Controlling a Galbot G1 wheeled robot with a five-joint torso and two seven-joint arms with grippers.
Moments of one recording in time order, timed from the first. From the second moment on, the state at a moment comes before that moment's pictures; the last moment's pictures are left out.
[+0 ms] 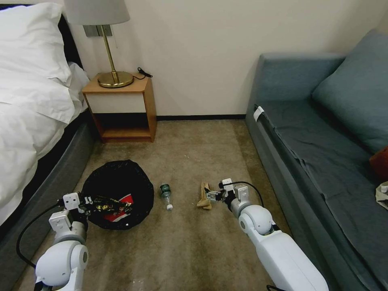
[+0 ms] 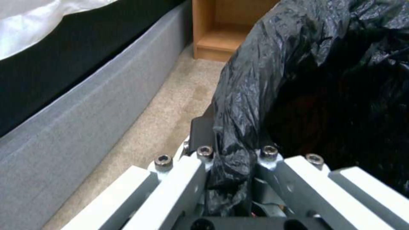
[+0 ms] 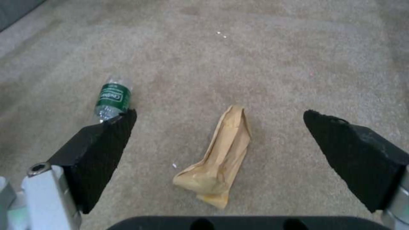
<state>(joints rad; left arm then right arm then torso) 1.41 -1.42 -0.83 -1.98 -0.25 0.39 -0.11 -0.97 1.26 0.12 1.55 0.39 -0.44 0.02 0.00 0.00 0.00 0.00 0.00</state>
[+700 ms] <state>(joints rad) 1.41 -1.41 -0.84 -1.98 -0.25 0.39 -0.11 -0.98 1.27 0.11 1.54 0.38 -0.44 0.02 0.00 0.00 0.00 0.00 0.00</state>
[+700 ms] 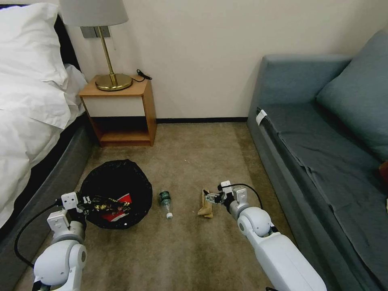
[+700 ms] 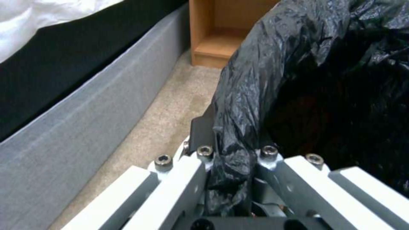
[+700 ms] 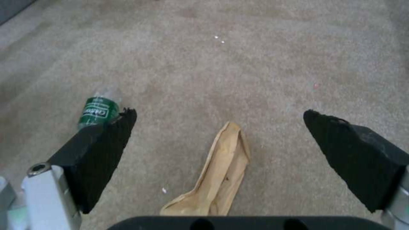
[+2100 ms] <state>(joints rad) 1.40 -1.41 -0.84 -1.95 -0.25 0.37 -0.10 -0.99 1.29 0.10 1.50 0.32 -0.43 -0.01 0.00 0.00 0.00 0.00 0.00</state>
